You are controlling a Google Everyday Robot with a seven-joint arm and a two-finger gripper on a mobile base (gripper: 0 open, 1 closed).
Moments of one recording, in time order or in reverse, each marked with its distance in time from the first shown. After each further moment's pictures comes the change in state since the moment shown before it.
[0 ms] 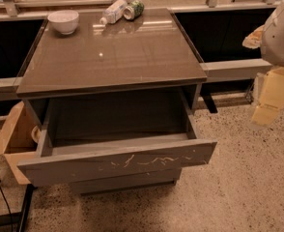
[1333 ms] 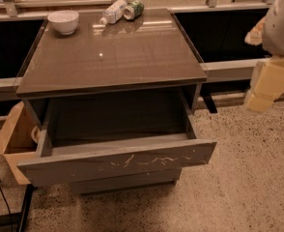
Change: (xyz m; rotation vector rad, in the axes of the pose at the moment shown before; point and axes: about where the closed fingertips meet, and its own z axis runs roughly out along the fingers) arm -0.005 -0.010 -0.011 0.056 0.021 0.027
